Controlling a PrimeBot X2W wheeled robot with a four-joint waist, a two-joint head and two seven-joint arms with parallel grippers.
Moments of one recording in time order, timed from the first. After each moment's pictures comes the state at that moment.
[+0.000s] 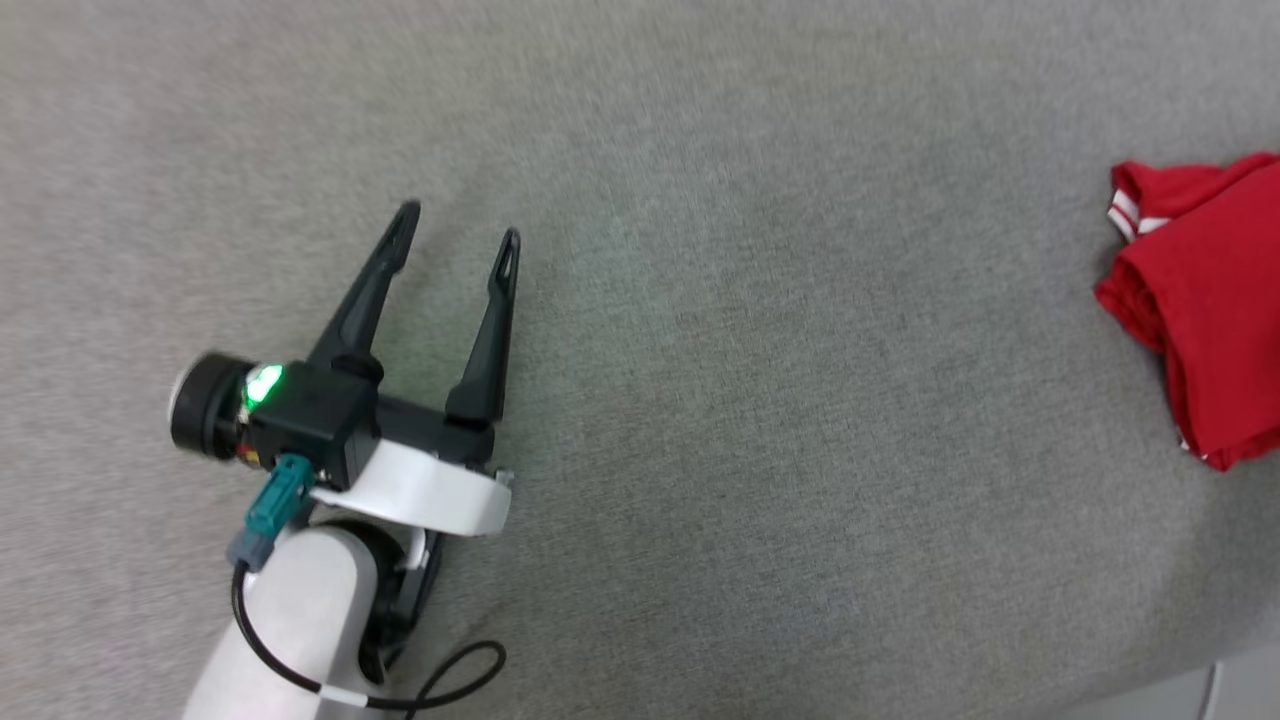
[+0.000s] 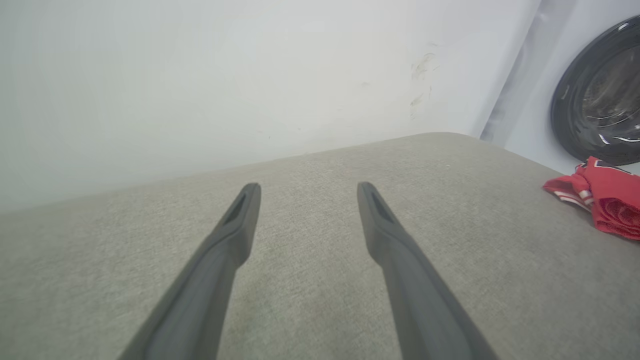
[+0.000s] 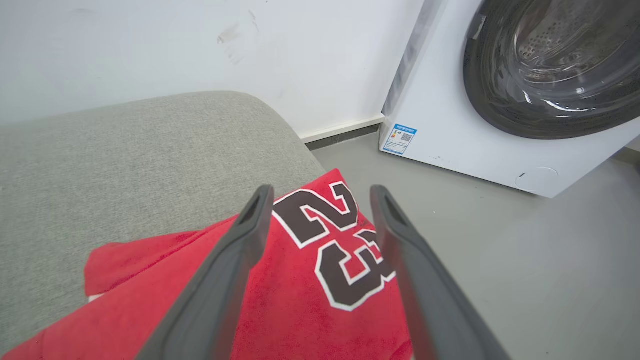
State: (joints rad) left arm -0.37 0.27 -0.31 -0.08 -0.21 0.04 -0.19; right arm -0.64 -0.33 -0.46 0.56 0.13 0.13 0.00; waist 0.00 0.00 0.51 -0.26
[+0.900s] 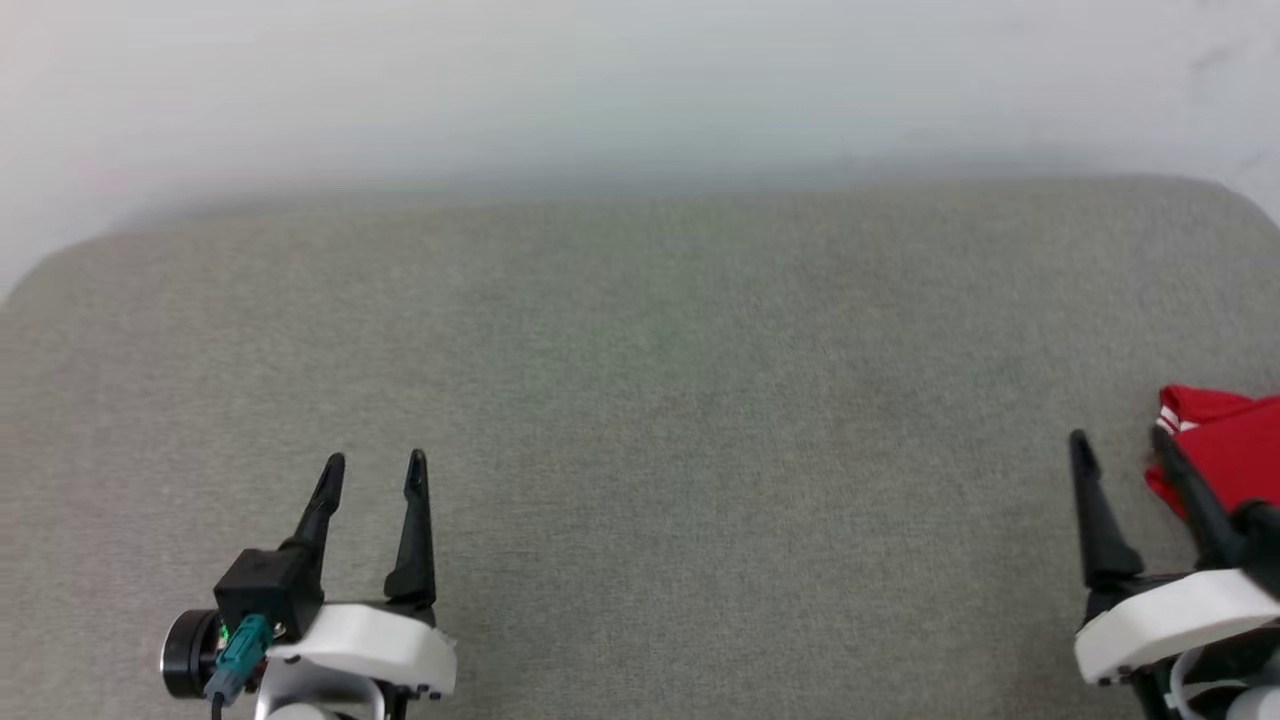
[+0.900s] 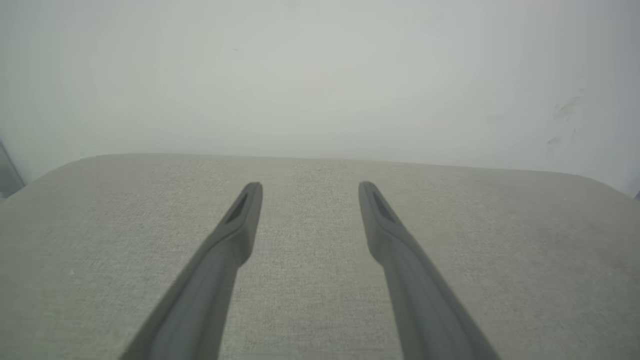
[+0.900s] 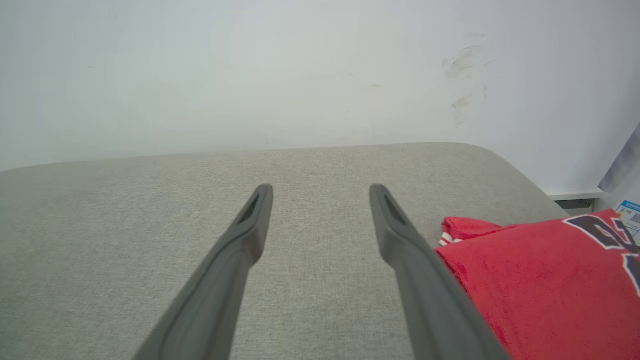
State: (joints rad) left arm -0.06 0.19 -0.18 0.10 -0.32 0.10 -0.26; right arm -0.03 -0.14 -0.12 0.02 0.20 0.13 -0.04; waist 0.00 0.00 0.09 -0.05
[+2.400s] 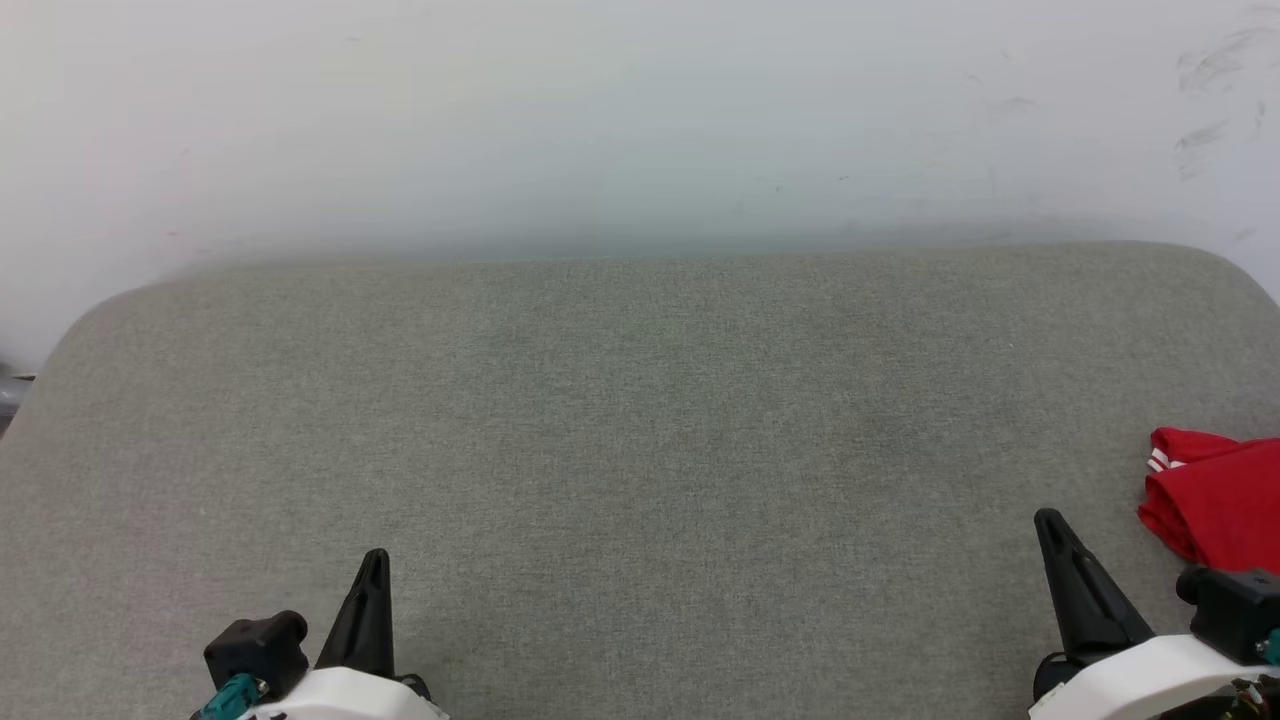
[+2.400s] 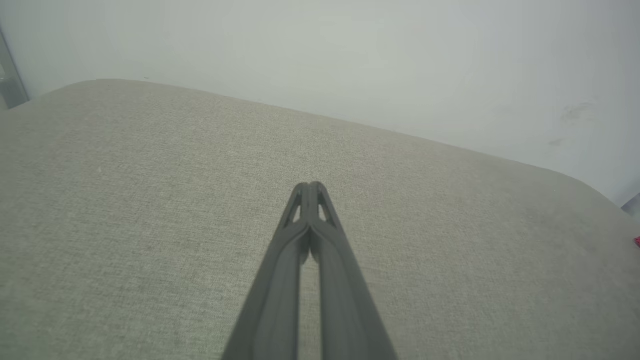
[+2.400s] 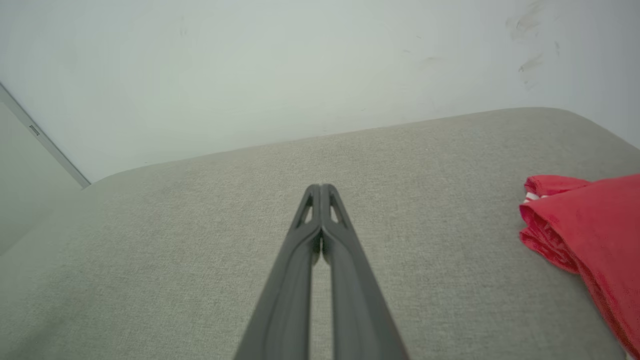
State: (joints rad) left arm 0.04 0.12 -0.08 0.20 -0.36 0.00 -0.22; right arm 0.11 -0.09 -0.04 -0.07 0.32 0.13 0.04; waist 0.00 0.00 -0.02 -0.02
